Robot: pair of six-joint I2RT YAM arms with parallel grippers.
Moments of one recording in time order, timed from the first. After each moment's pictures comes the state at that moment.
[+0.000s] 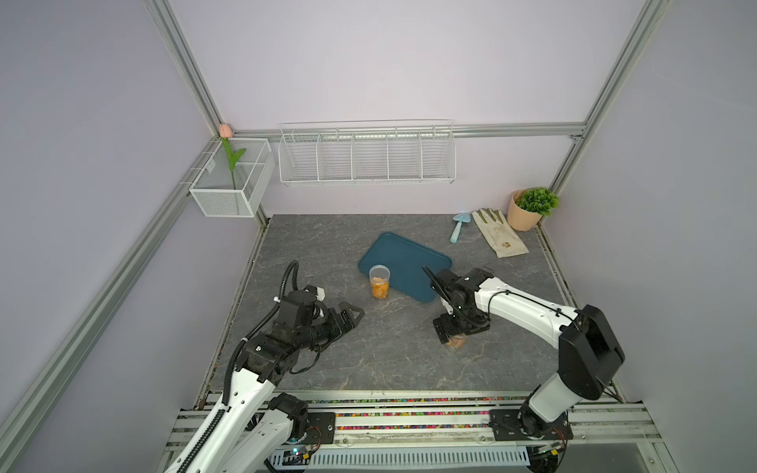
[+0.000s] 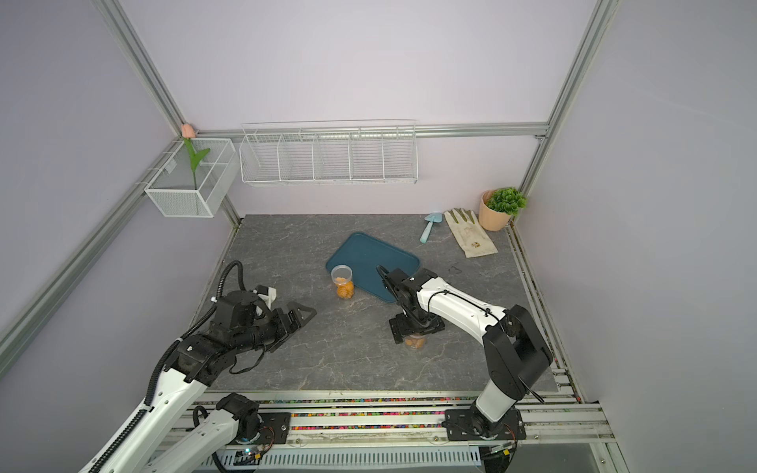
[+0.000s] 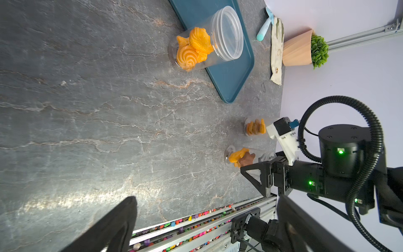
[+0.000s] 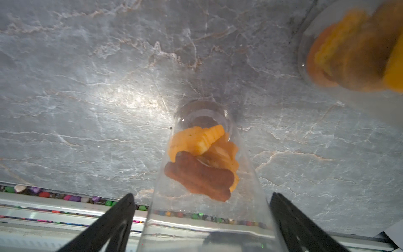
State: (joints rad) left arm -0.45 0.73 0.75 -0.73 0.32 -0.94; right arm 0.71 1.64 1.20 -1.18 0.02 0.41
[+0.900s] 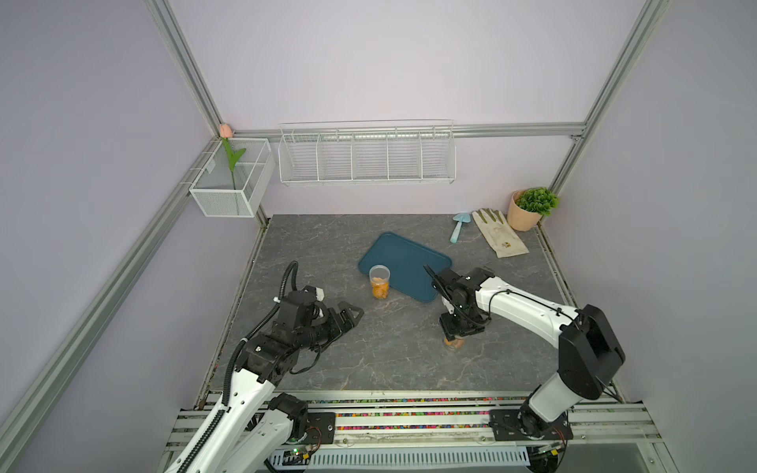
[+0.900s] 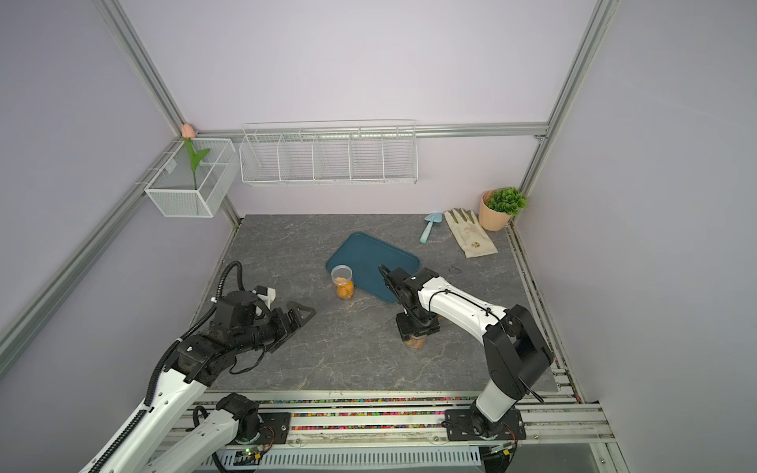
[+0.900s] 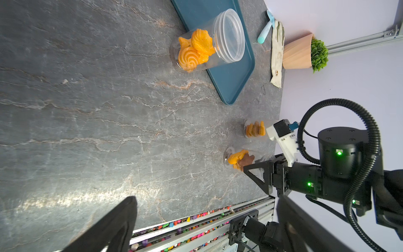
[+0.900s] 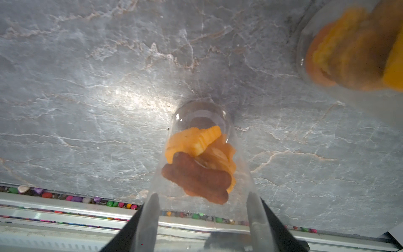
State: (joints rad) left arm -0.45 0.73 0.75 -0.73 0.31 -0.96; right arm 0.69 1.64 1.20 -1.17 0.01 0.41
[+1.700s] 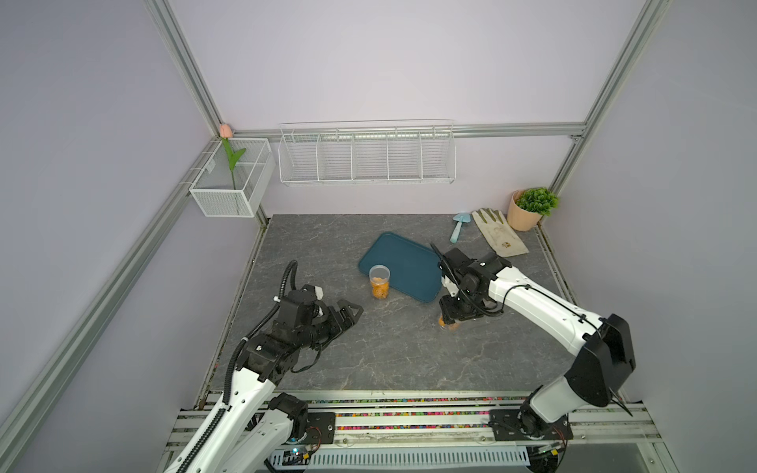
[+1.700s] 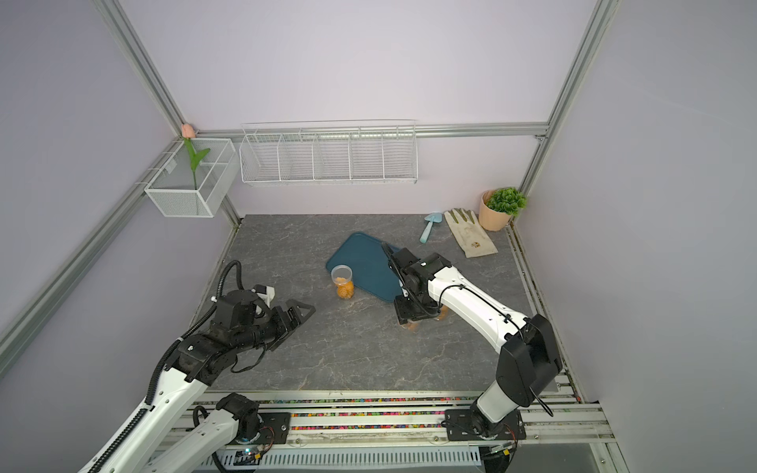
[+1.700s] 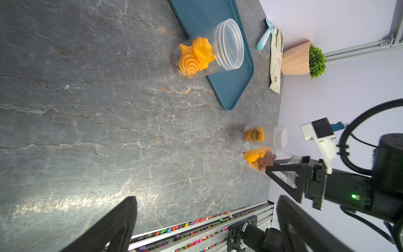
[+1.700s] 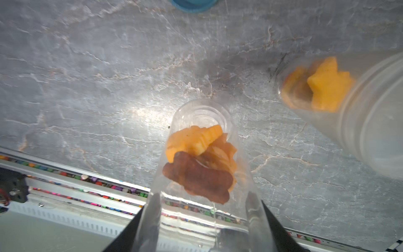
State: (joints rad) left arm -0.45 0.74 0.75 -0.71 0.29 -0.97; right arm 0.65 1.57 1.39 -1.25 -0.04 0.39
